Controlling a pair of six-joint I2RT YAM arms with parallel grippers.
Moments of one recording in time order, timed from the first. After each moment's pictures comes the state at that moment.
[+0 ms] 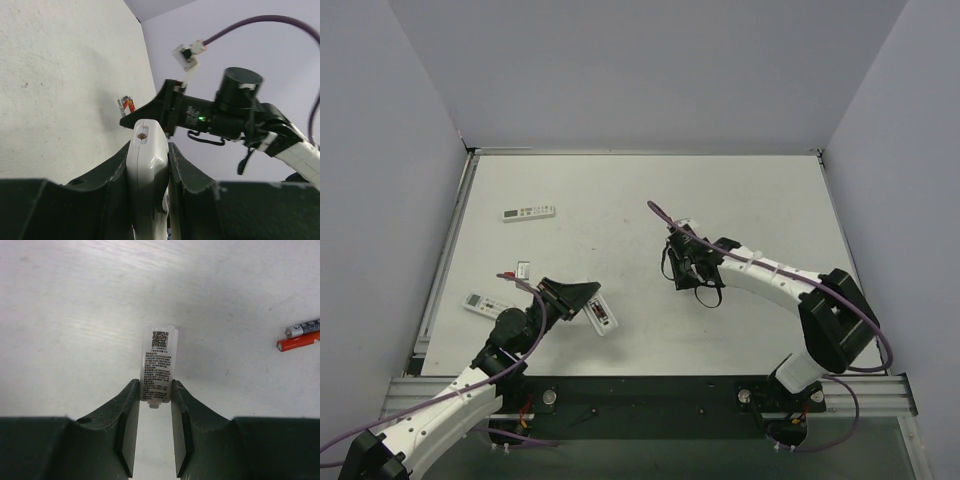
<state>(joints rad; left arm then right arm) -0.64 0.44 0.02 0.46 -0.02 -1.24 0.70 1.59 0.94 -0.47 0.21 0.42</state>
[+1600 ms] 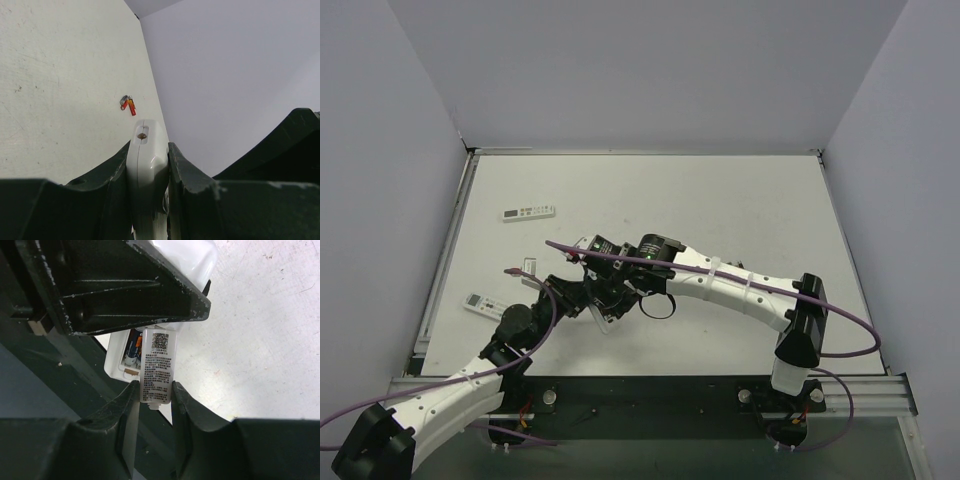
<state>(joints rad) -0.66 0.64 0.02 0.67 -0.01 -1.23 1.19 1.75 1.69 -1.03 0.06 0.23</state>
